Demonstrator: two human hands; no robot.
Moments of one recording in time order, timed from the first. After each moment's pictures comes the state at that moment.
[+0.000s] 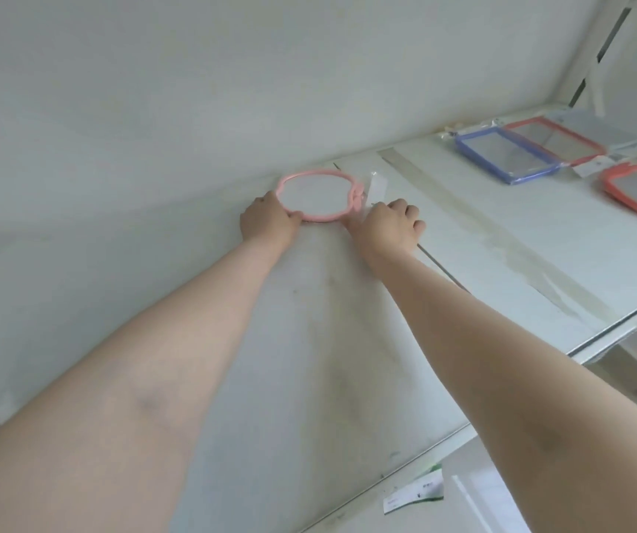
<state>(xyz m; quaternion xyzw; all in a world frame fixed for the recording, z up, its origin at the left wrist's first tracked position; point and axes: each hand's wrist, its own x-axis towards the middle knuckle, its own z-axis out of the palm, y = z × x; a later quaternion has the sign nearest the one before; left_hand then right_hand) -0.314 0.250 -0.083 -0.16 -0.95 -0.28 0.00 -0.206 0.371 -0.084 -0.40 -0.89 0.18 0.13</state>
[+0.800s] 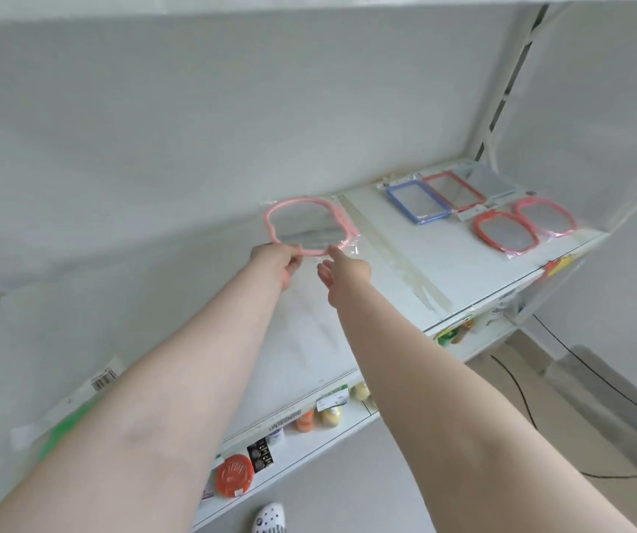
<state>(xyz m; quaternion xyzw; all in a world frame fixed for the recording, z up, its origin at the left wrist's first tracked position) -0.139 0.220 0.084 0.12 -0.59 -0.74 -0.29 -0.065 0.293 0.072 -0.46 -0.42 0.77 0.16</state>
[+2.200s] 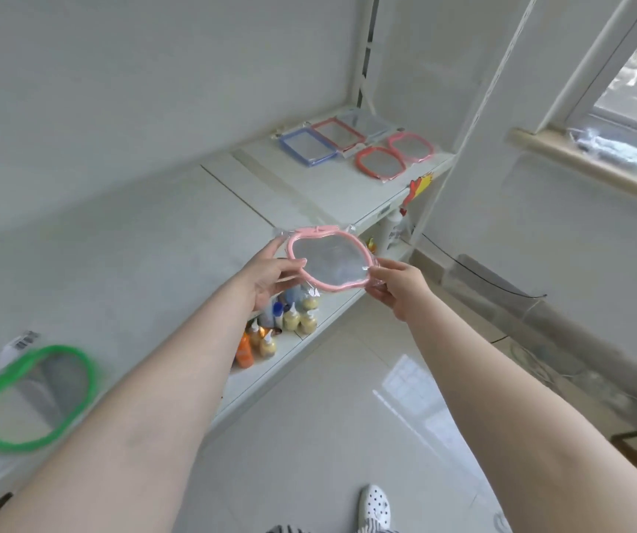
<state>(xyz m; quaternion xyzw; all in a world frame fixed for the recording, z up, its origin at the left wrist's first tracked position) 0.065 0.206 0.063 -0.14 -0.61 -0.59 -0.51 0.250 0.337 0.064 -0.51 -0.43 0.71 0.22</state>
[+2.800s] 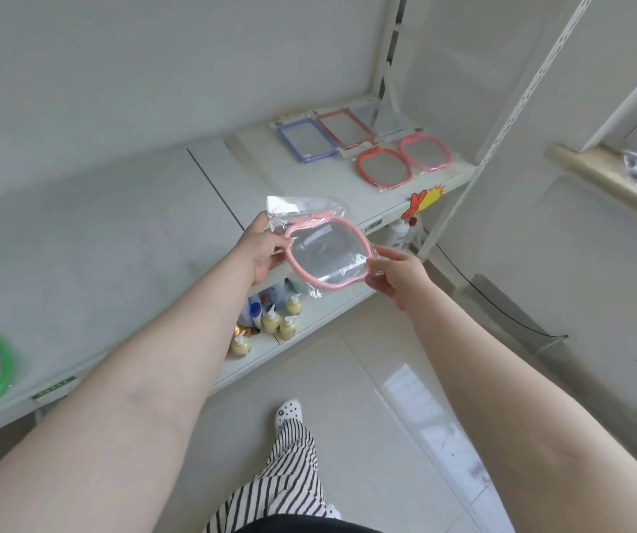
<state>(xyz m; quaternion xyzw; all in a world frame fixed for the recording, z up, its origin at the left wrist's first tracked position) 0.069 0.347 0.062 -0.07 -0.64 -0.64 -0.41 0.249 0.491 0.065 -0.46 -0.51 0.71 0.13</state>
